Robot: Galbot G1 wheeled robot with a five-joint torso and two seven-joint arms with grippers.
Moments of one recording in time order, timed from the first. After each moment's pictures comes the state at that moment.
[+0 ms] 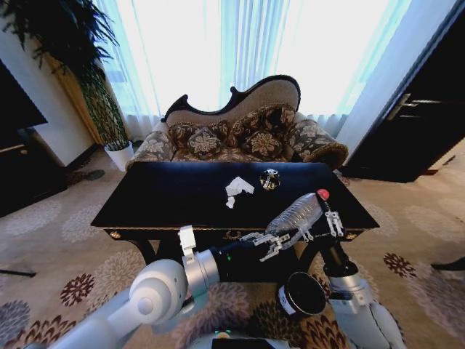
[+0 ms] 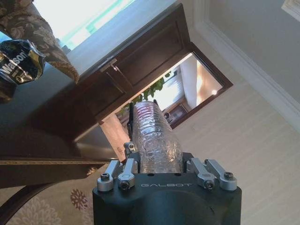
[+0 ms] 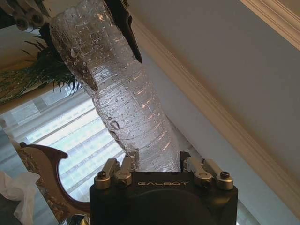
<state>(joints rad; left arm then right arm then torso) 0.86 -0.91 0.20 -2.50 -1.66 0.31 -0.36 -1.69 1.33 0.74 2.32 -0.62 0.49 0.16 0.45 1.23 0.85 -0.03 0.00</state>
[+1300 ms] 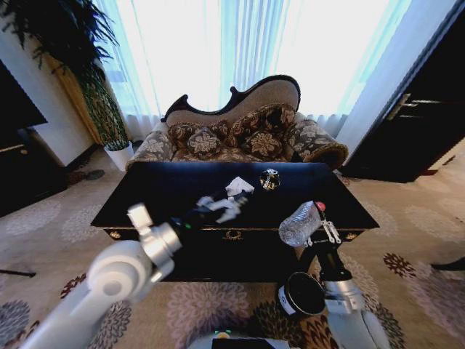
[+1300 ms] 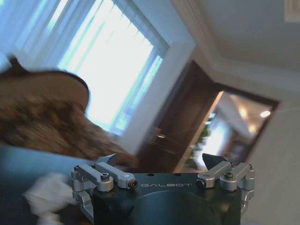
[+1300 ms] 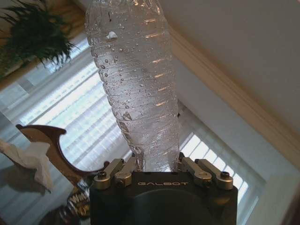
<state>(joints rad) 1.09 -0.74 -0.36 -2.50 -1.39 0.30 -0.18 -1.72 1.46 0.75 2.22 -0.54 0.49 0.15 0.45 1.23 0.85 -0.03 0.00</state>
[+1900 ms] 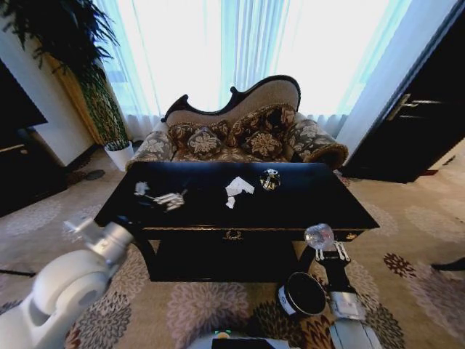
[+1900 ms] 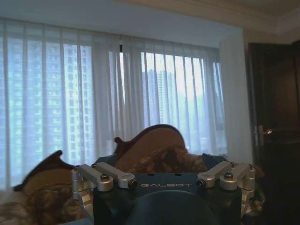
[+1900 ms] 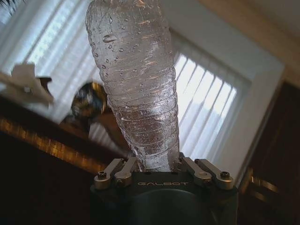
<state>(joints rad) 1.54 -0.77 -0.87 -2.50 -0.85 0.18 -0.04 -1.76 1.45 0.79 1.98 -0.24 0.46 0.17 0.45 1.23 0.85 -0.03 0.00</state>
